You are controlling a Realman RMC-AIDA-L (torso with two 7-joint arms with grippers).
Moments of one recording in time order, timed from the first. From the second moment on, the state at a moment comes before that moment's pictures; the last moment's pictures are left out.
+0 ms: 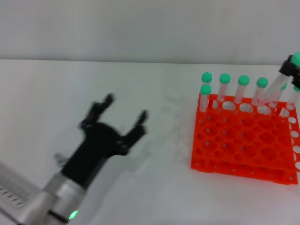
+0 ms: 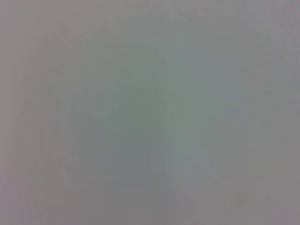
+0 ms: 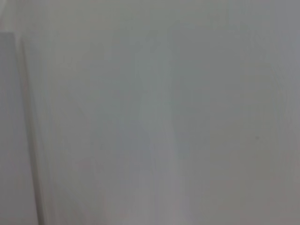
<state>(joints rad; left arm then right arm) -0.30 -2.10 2.71 0.41 -0.87 1.38 0.01 0.49 2.01 -0.59 -0.59 1.60 1.61 -1.91</state>
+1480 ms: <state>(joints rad) -0.23 -2.09 2.72 0.28 -1.06 1.40 -0.18 0.70 2.03 -0.71 -0.27 1.62 1.29 -2.24</state>
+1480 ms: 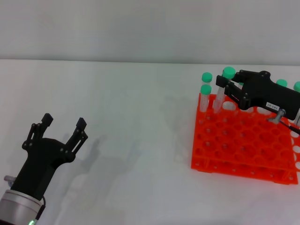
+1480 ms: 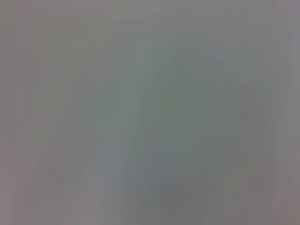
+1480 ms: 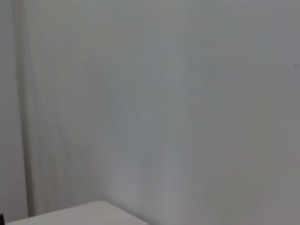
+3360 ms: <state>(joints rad) -0.26 -2.09 2.71 0.27 -1.06 1.40 -0.18 0.73 2.03 -0.71 -0.12 1.69 1.15 -2.42</state>
